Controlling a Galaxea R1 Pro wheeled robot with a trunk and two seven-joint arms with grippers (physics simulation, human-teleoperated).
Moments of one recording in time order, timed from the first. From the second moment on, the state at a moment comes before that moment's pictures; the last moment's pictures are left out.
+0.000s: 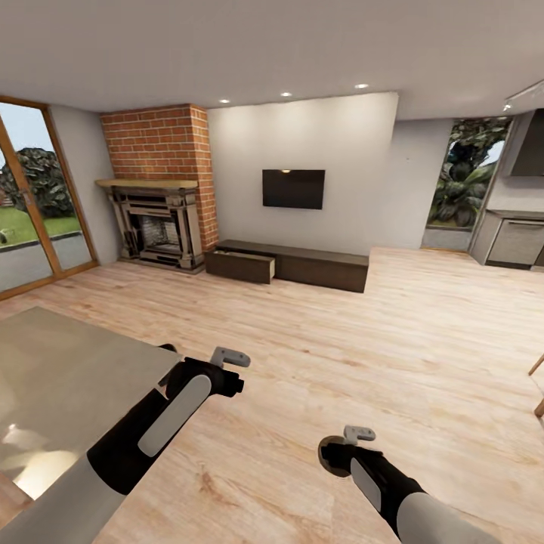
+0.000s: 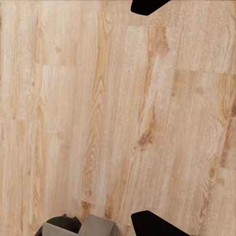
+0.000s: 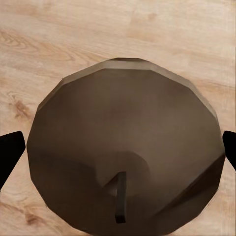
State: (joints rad) left arm -0.69 0.13 -0.65 -1.43 0.95 1.05 0.81; right arm -0.64 0.03 0.23 -0.32 -0.36 0.22 -0.08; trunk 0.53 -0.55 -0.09
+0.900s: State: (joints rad) left arm -0.69 0.13 -0.65 -1.43 0.95 1.05 0.81; right arm -0.64 0.03 0.23 -0.31 -0.36 0.28 -0.07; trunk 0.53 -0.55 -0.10
